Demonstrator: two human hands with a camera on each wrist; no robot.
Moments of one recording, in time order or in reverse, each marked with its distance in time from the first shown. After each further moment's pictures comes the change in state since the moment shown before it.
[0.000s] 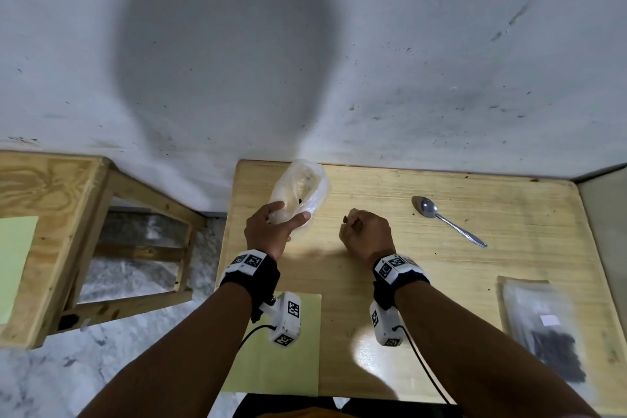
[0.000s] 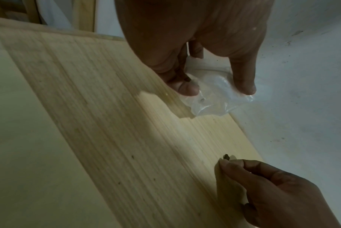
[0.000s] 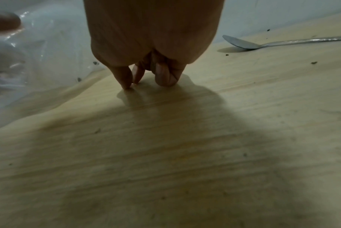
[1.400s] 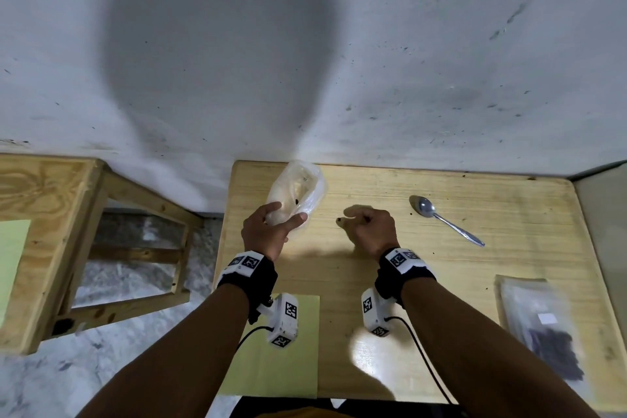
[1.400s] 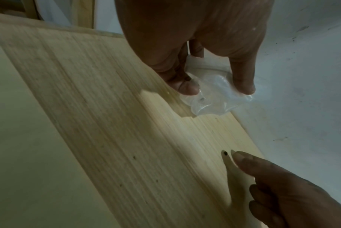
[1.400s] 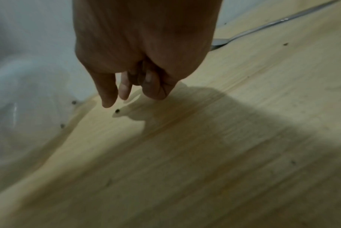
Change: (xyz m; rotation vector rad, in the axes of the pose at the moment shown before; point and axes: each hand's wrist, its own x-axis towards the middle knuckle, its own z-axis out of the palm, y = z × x) left_hand 0.003 -0.002 0.001 -0.004 0.002 -0.013; right_hand 0.010 0.004 -0.011 0.368 -0.037 0.157
